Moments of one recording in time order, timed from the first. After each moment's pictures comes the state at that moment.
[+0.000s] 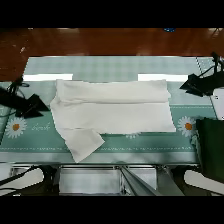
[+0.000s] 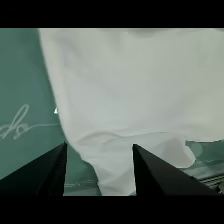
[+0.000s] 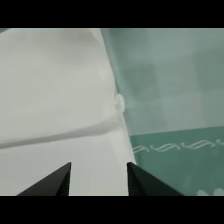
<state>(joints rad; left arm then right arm) 0.45 -1.27 0.94 1.10 -1.46 -1.38 -0.33 -1.29 1.12 -1.10 1.17 1.43</state>
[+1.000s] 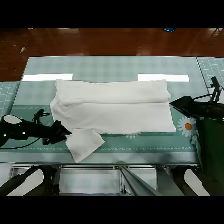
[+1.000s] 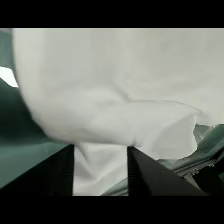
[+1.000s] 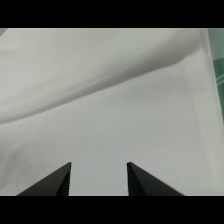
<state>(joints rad) 0.30 -1.13 0.40 0.87 -1.15 -1.40 -0.41 -0.91 0.65 -0.77 1.09 1.29</state>
